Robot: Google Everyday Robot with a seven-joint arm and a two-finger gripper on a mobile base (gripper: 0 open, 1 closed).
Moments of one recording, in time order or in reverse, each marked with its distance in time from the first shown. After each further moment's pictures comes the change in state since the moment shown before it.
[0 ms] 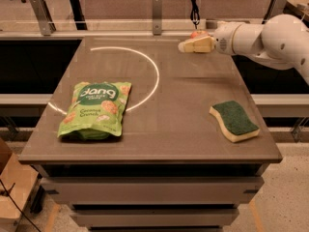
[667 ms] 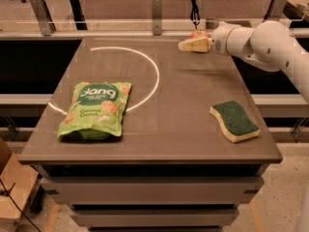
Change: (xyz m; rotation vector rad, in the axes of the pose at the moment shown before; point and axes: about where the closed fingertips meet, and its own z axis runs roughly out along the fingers) arm 0.016 -0.035 0.025 0.106 -0.006 -0.008
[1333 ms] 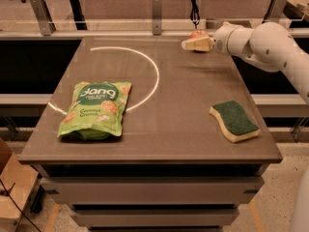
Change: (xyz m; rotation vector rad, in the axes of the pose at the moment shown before) arm 0.007 -0.019 0.005 0.056 0.007 0.006
